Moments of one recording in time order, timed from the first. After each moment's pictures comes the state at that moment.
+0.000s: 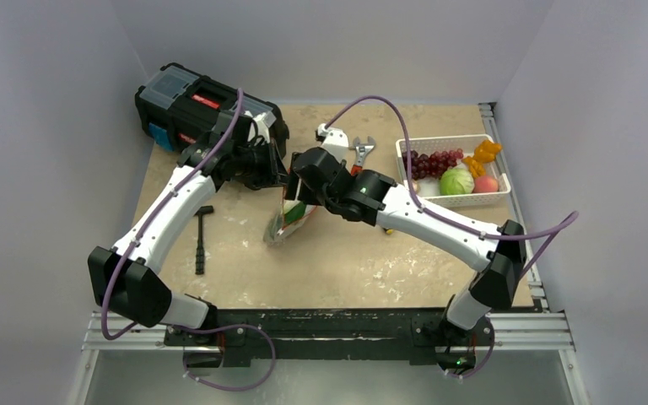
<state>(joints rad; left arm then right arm) -0.37 1.42 1.36 -0.75 0.42 -0.55 1.04 1.64 1.58 -0.65 0.48 0.95</state>
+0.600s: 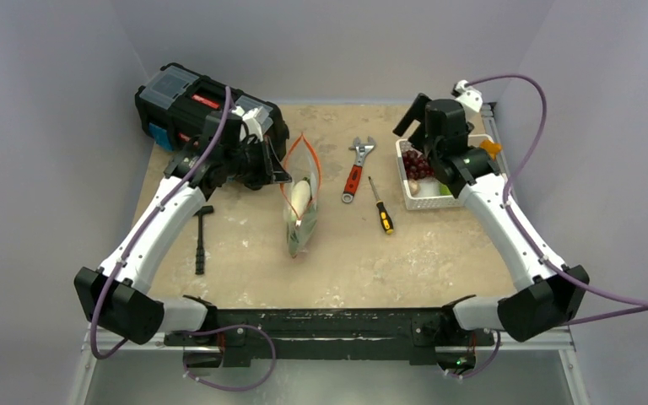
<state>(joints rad) -0.37 1.32 1.34 -0.72 0.40 -0.55 0.42 1.33 1.41 -0.51 0.48 0.64</state>
